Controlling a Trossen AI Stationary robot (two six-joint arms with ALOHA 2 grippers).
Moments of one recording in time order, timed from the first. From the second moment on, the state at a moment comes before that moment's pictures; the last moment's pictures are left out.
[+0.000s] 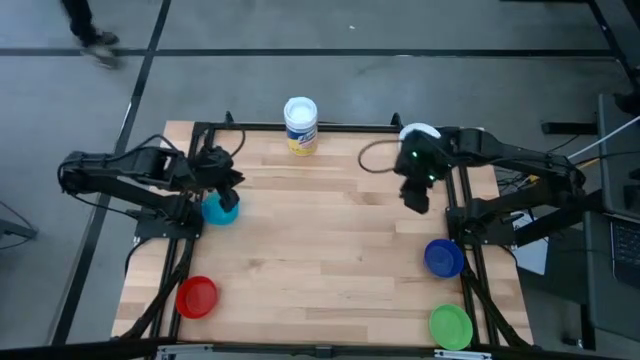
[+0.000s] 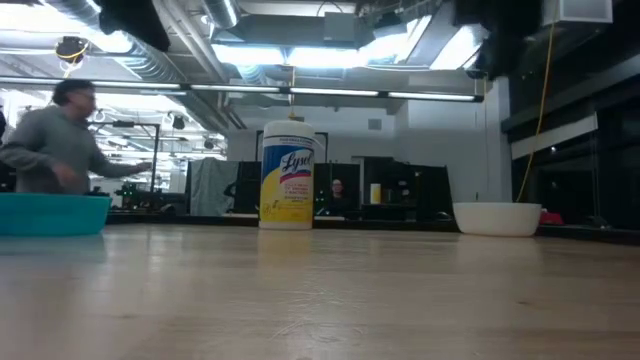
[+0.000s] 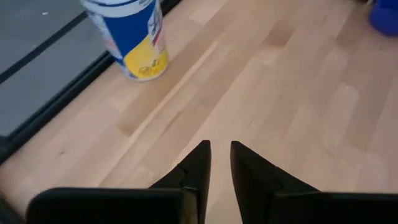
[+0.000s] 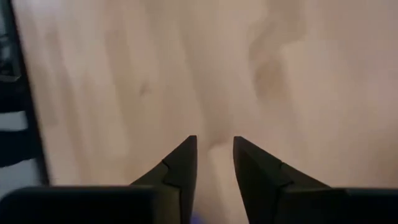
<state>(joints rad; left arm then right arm) -0.08 0.86 1.06 -1.07 -0.45 -0.56 -0.22 1.20 1.24 -1.25 -0.23 0.12</state>
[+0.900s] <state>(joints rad) 0.05 0.94 1.02 -0.90 -0.38 -0.49 0.10 0.79 0.60 -1.12 -0.44 0.58</state>
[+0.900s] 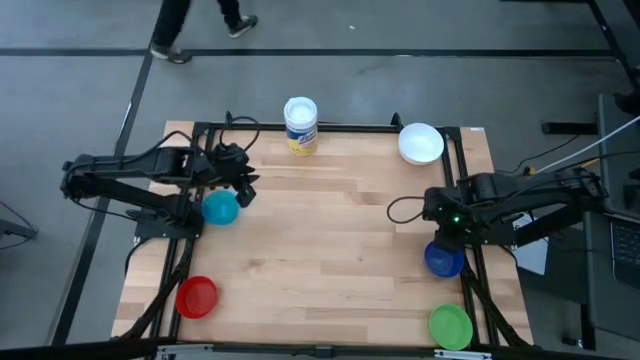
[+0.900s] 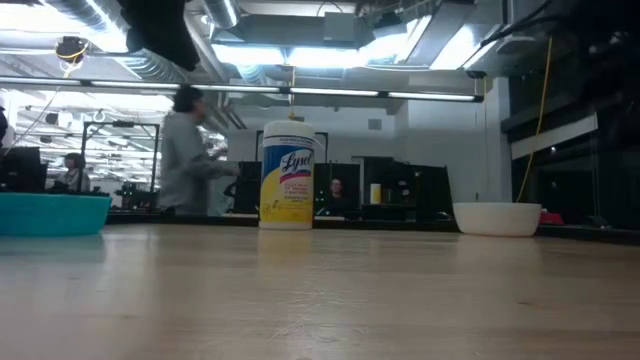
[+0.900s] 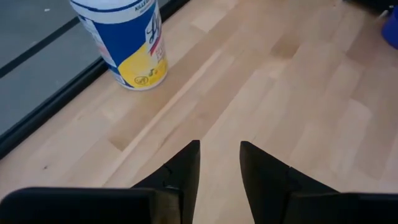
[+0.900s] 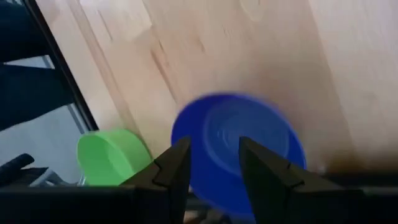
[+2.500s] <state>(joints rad) 0.22 0.98 1.02 -0.76 -0.22 -0.31 0.38 1.05 0.67 -0.72 -0.21 1.60</state>
